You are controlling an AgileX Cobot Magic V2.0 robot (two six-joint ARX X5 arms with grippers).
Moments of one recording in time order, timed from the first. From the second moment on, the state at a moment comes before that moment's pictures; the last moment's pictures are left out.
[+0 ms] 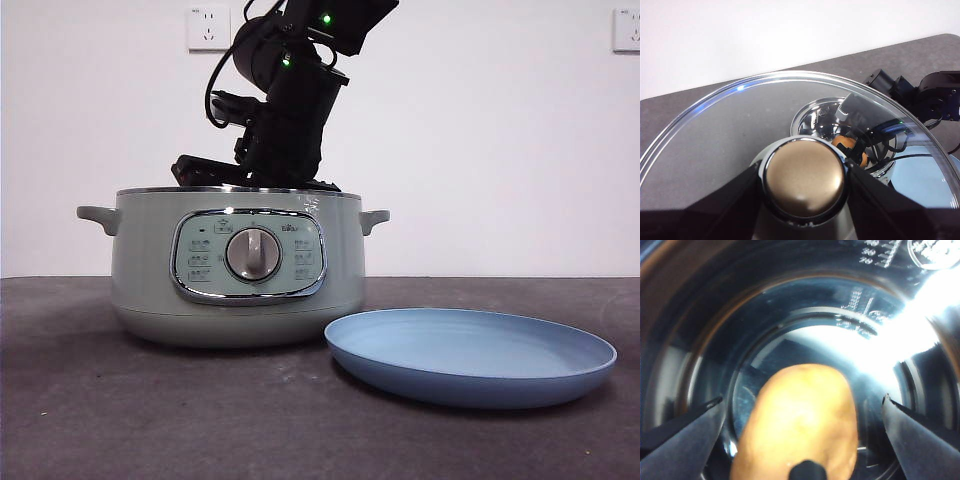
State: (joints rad) left arm -0.01 0.87 1.66 -1.20 0.25 0.14; right arm 0.71 2.23 1.94 -0.66 -0.03 0.03
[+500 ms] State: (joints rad) left arm -0.01 0.87 1.66 -1.20 0.25 0.14; right arm 0.71 2.18 1.94 -0.68 -0.02 0.01
